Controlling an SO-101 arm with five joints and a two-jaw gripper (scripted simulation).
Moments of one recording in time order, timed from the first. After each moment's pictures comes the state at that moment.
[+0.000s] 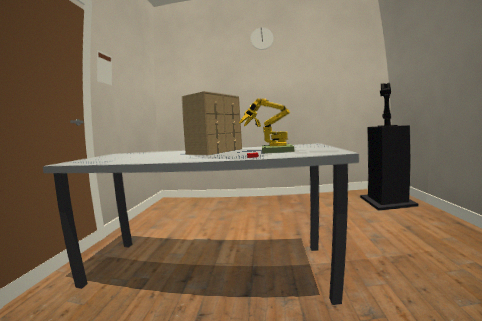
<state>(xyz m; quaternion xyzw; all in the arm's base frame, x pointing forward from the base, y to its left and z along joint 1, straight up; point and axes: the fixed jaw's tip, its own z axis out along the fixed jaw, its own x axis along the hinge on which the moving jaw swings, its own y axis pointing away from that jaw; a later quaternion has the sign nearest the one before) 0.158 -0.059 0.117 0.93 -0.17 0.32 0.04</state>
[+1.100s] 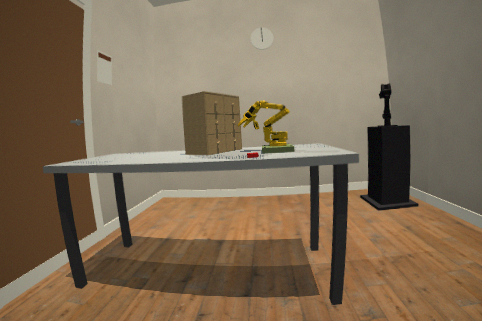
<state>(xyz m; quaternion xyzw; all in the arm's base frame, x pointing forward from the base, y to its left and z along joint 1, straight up) 0.165 -0.082 0.111 0.91 -0.20 0.35 0.07</state>
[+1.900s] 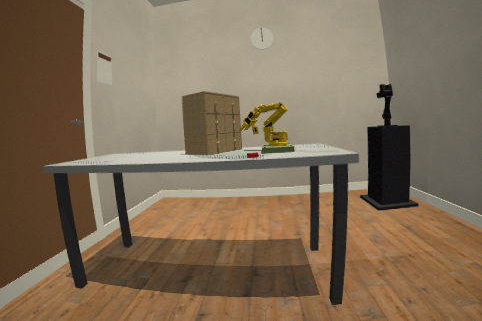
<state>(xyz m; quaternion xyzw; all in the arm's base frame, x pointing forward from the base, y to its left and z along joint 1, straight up) 0.165 -0.126 0.091 0.88 -0.27 0.38 0.12</state>
